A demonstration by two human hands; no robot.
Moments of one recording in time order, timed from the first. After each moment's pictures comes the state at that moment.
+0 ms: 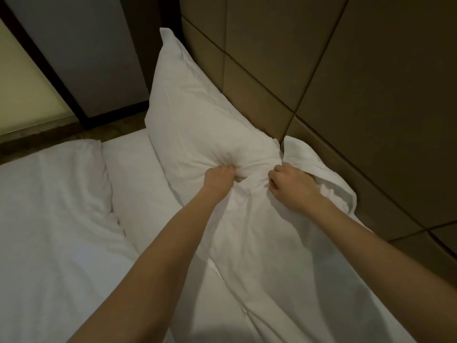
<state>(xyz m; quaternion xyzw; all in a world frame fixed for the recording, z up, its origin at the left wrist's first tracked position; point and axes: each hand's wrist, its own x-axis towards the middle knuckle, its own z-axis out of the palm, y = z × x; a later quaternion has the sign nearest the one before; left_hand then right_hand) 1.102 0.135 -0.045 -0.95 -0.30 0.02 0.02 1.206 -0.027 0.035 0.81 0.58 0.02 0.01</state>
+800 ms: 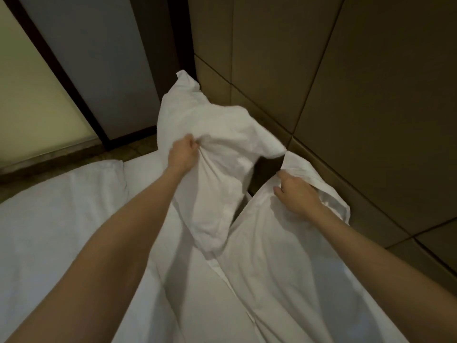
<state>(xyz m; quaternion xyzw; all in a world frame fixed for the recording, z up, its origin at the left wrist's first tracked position) 1.044 0.224 0.066 -0.82 -0.47 -0.22 -0.24 1.201 -0.028 0.060 0.87 0.47 -0.07 -0.14</state>
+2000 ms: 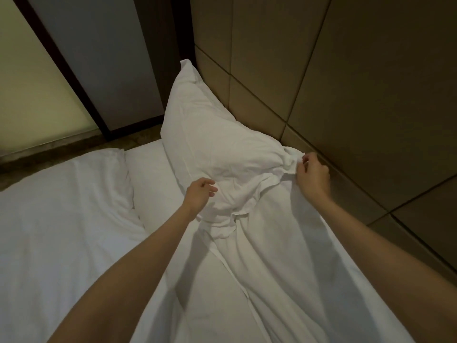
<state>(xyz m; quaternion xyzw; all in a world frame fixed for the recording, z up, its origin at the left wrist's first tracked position) 0.991 0.099 0.016 -0.64 -0.48 -0.15 -0.58 1.207 -0.068 0.073 0.90 0.27 -0.04 -0.33</state>
